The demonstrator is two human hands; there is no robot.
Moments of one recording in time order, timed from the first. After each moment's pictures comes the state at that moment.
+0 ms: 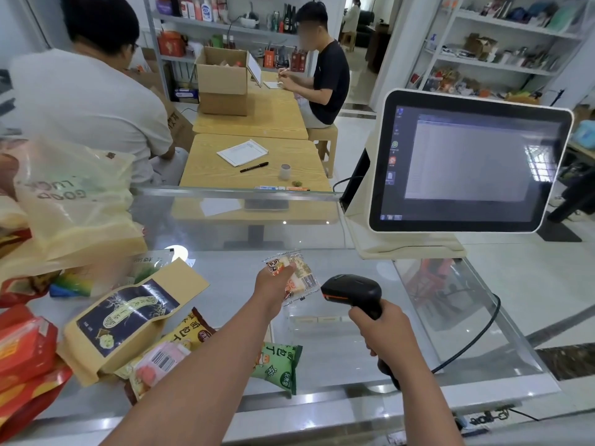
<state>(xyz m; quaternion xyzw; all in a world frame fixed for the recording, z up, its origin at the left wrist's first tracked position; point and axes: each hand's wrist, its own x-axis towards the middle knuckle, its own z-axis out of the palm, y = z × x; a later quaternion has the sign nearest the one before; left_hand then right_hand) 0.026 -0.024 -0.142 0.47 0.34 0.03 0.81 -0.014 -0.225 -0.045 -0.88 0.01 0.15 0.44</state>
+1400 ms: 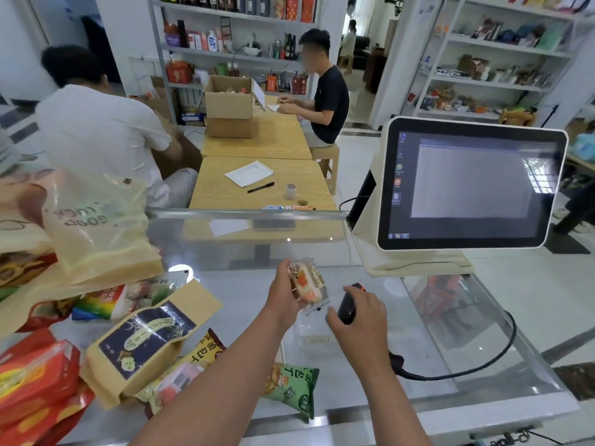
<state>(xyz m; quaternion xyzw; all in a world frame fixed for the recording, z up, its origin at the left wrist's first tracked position) 0.020 -0.021 -0.093 0.37 0.31 0.01 0.88 -0.008 -0.170 -0.075 -0.92 -0.11 -0.05 0.37</state>
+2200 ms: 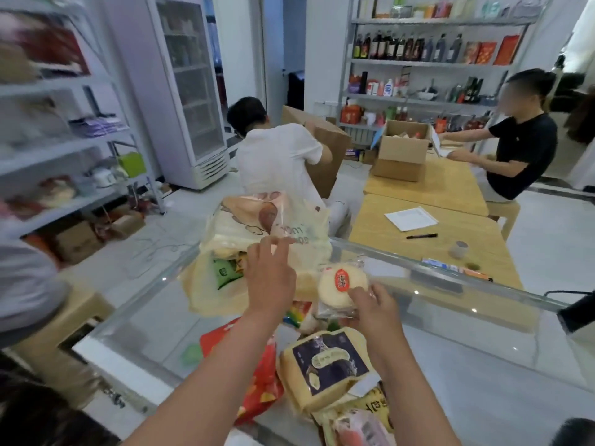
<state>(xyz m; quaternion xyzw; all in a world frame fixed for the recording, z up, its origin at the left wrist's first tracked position) -0.152 0.237 -0.022 0.84 0.41 0.36 0.06 -0.066 0.089 -0.010 -0.67 -0.14 0.31 0.66</state>
